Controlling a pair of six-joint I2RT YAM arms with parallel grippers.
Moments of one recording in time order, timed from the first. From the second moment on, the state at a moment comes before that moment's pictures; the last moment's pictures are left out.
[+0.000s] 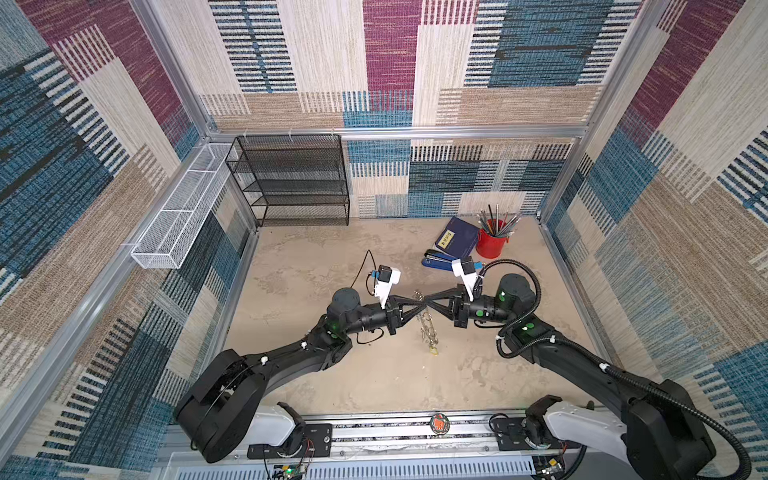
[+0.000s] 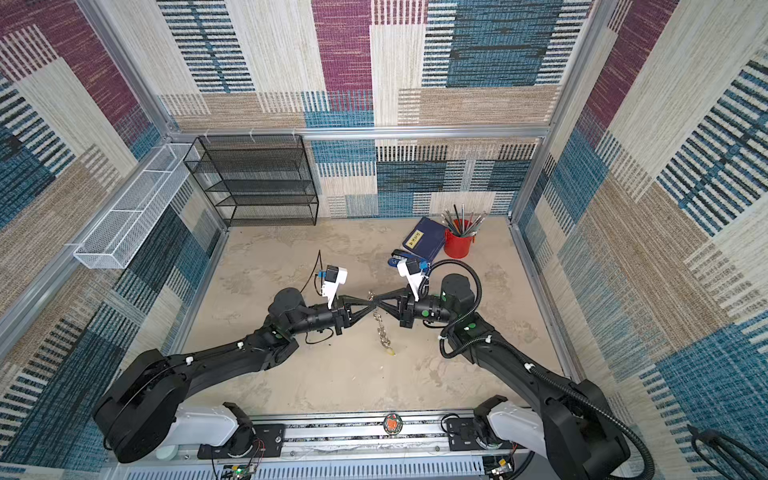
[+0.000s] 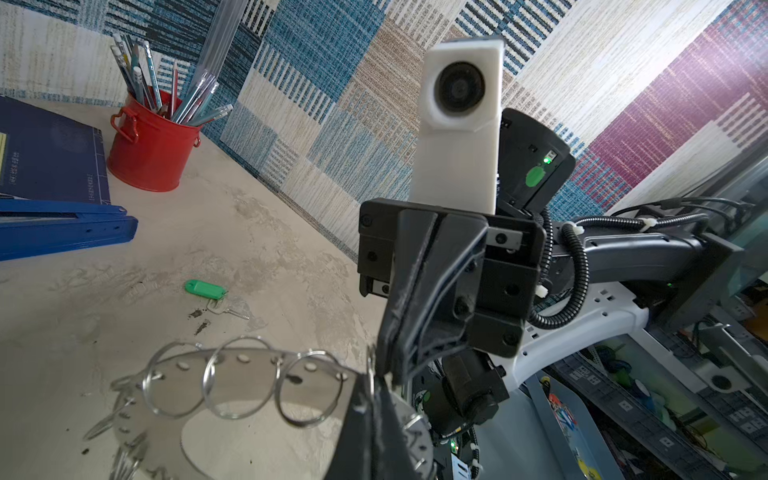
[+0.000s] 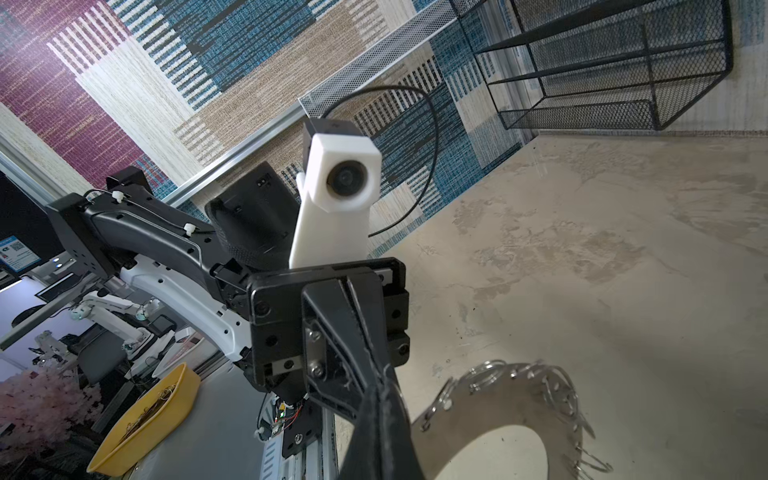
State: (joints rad) left arm -0.68 1.37 0.59 0.80 0.67 -0.62; right arm 0.47 1.13 0.59 0.48 -0.89 0.50
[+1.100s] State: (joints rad) left arm -0.68 1.30 0.60 0.67 0.71 -0.55; right arm 0.46 1.17 0.59 0.48 -0.92 0.51
